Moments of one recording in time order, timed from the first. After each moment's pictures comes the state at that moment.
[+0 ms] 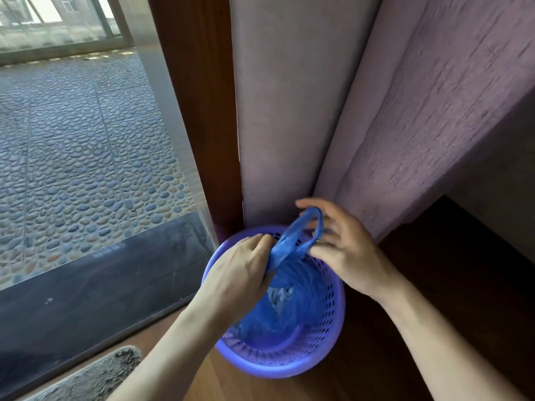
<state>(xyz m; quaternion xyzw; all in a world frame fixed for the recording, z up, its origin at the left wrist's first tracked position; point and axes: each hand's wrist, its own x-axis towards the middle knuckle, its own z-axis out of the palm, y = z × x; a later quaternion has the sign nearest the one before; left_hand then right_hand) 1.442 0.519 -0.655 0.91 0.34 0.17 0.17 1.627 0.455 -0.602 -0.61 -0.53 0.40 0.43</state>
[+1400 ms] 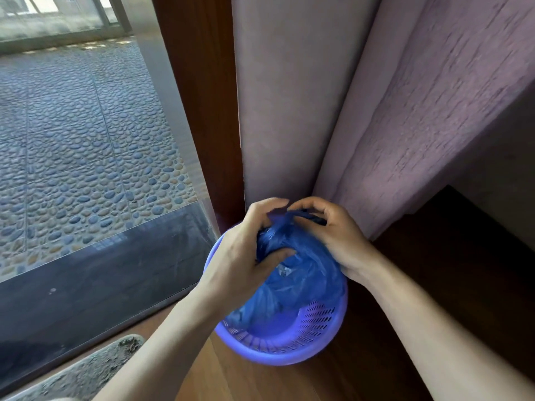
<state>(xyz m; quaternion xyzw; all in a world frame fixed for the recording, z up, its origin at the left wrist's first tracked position) 1.441 0.513 -0.640 0.81 0.31 0.33 0.36 1.627 0.480 -0.646 -0.61 -0.40 0.48 0.49</state>
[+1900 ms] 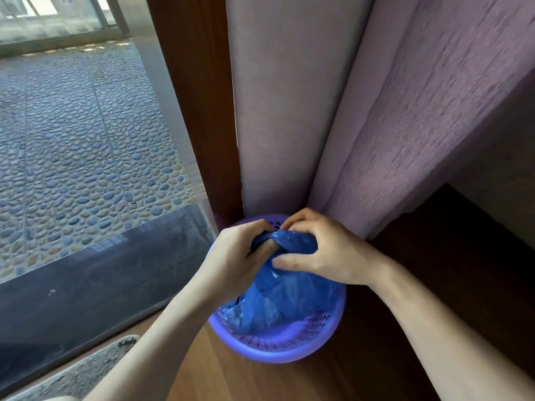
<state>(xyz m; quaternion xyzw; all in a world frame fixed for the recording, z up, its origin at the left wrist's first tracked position) 1.441 0.522 -0.643 0.81 0.39 0.22 0.38 1.624 0.465 -0.619 -0.65 -0.63 0.37 0.22</state>
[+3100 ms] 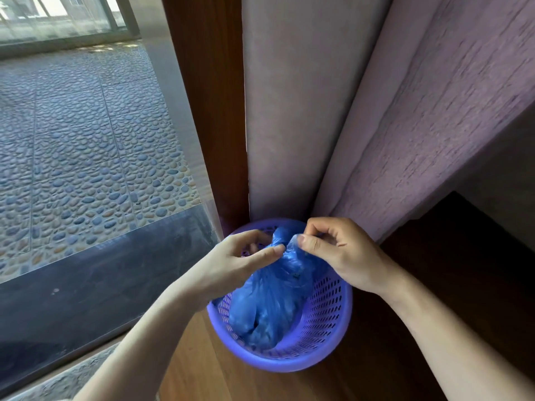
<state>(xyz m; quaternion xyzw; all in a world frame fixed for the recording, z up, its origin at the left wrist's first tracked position) 1.423 0.527 -0.634 0.66 0.43 0.14 0.60 1.628 0.467 -0.631 -0.58 -0.61 0.38 0.37</state>
